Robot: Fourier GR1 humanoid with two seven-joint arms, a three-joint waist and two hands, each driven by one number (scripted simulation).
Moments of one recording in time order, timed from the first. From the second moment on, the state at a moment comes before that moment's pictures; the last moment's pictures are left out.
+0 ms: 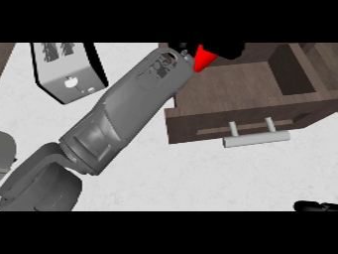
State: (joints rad) left arm -1.46 0.00 -0.55 -0.39 0.46 0.65 -0.01; right arm 0.12 -0.05 -0.25 -2.12 -0.08 0.19 0.15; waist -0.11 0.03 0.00
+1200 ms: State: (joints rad) left arm -1.43 0.00 -0.61 -0.37 0.60 0.78 -0.07; right arm 0.10 -0.11 -0.22 -2.20 0.06 0.20 0.10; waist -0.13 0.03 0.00
